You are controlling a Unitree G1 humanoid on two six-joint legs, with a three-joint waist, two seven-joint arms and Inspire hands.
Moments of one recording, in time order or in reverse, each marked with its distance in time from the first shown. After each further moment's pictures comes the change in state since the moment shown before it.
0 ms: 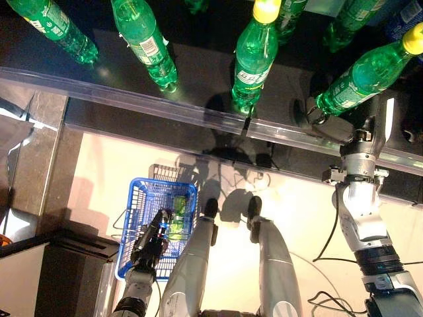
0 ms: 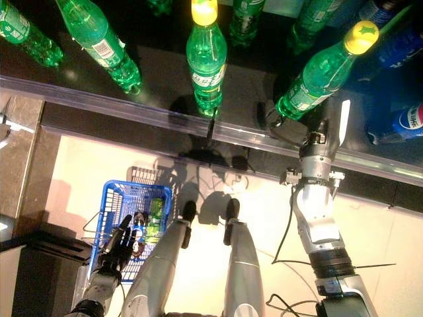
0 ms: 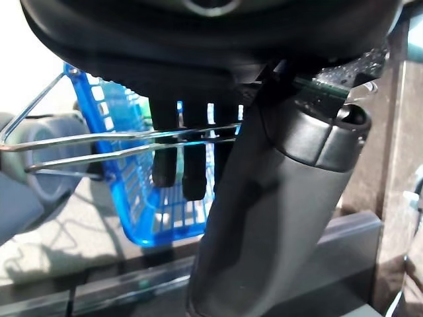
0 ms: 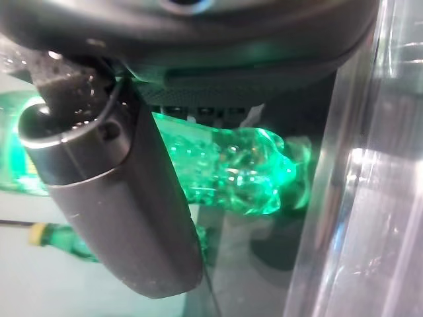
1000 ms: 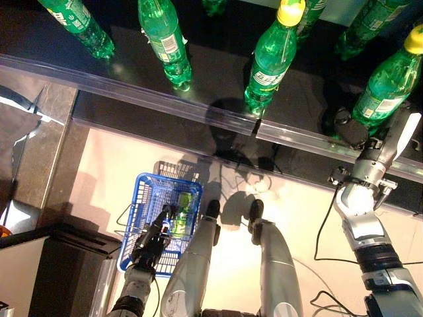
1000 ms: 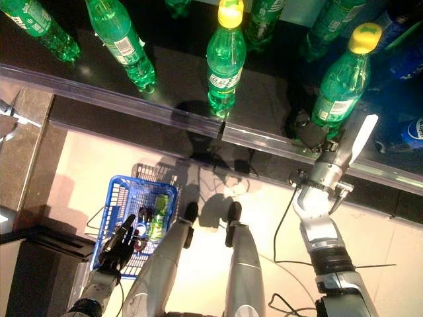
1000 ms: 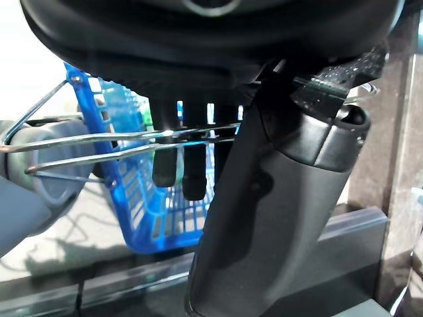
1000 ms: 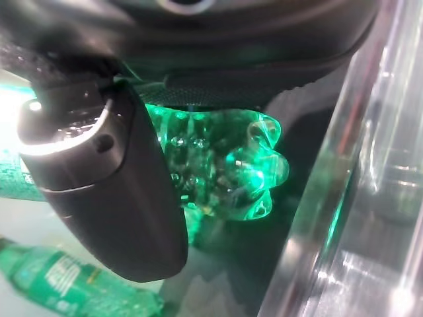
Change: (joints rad) left arm 0.015 0.015 0.012 -0.011 0.068 0.051 0.001; right arm 0.101 -0.001 -0.017 0.004 -0.281 0.017 -0.337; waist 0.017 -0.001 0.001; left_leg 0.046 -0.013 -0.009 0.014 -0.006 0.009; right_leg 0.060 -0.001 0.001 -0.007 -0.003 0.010
